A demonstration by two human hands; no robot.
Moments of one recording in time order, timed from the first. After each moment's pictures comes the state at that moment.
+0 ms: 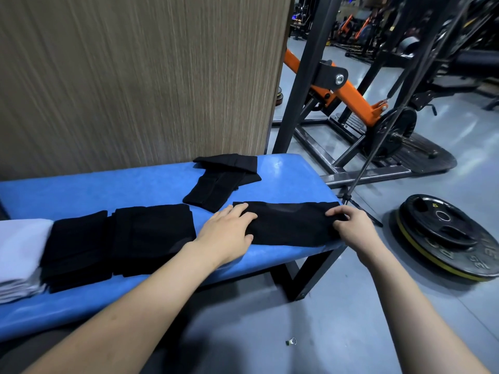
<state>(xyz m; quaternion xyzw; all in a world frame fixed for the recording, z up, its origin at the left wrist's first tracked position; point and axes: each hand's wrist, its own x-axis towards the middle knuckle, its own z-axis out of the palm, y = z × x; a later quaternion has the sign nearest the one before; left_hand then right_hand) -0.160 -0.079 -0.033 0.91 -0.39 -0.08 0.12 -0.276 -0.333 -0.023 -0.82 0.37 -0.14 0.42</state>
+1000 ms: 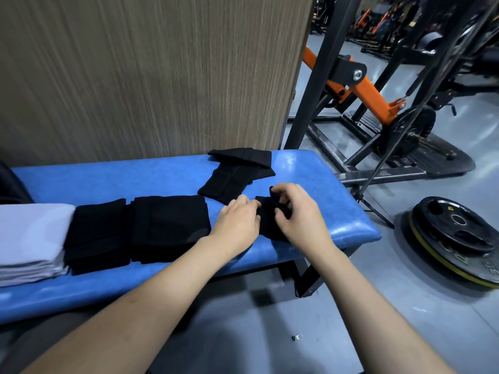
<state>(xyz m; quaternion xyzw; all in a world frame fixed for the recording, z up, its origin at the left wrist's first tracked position) -0.160 -0.078 -0.034 0.92 -0.32 -0.05 0.23 -0.228 -0.223 -0.024 -0.92 0.05 -0.23 0.30</state>
